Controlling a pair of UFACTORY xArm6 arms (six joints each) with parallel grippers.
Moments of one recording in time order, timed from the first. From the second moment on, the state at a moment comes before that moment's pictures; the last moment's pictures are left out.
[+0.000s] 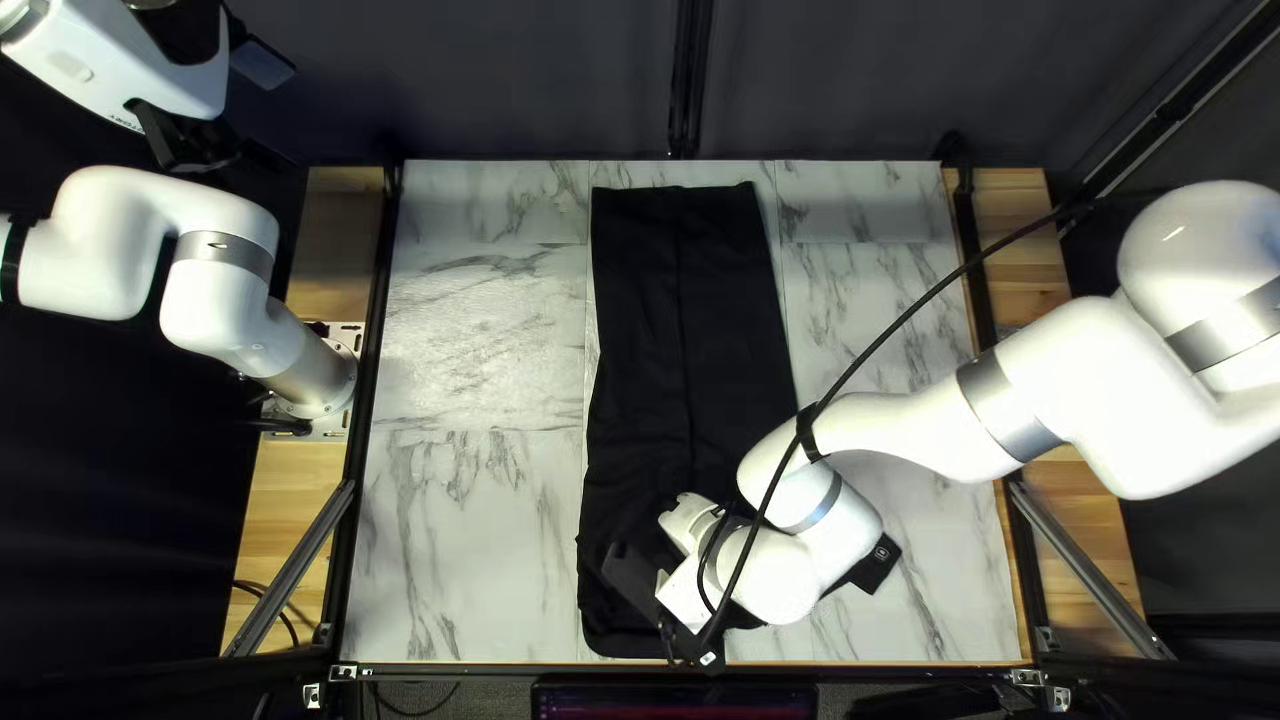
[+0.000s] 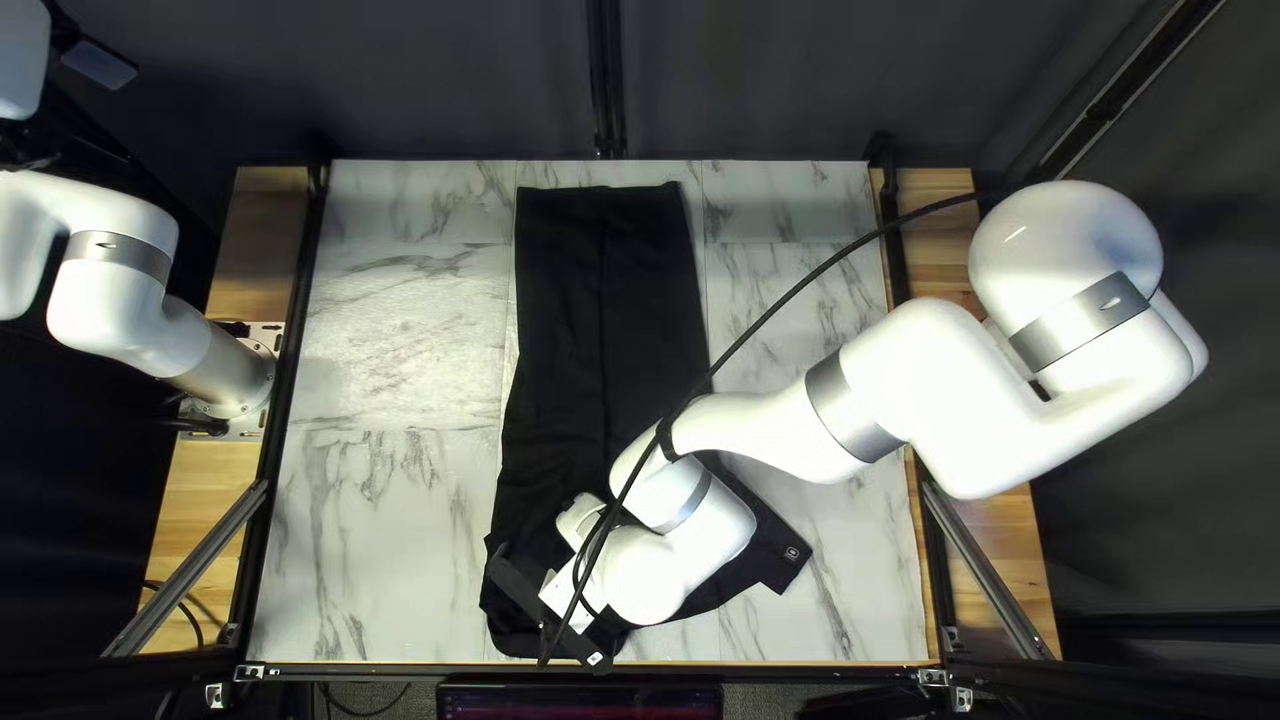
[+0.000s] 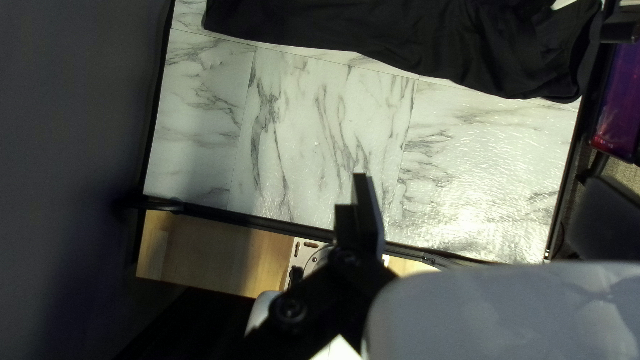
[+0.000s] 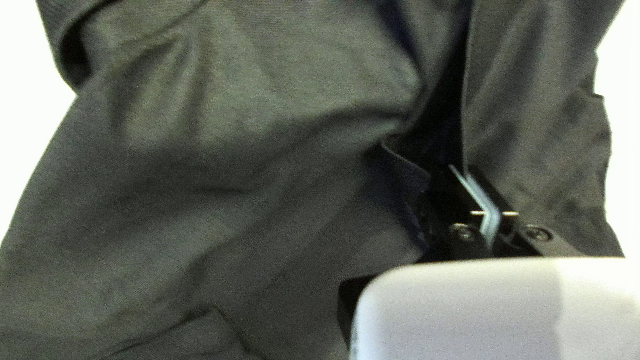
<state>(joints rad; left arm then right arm) 0.01 -0.95 -1.30 0.06 1.80 -0.18 0.47 0.46 -1.31 -0.57 0.82 0.01</state>
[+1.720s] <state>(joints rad) 0.01 -0.95 -1.30 0.06 1.80 -0.18 0.34 0.36 -1.20 -0.55 0.71 -0.12</state>
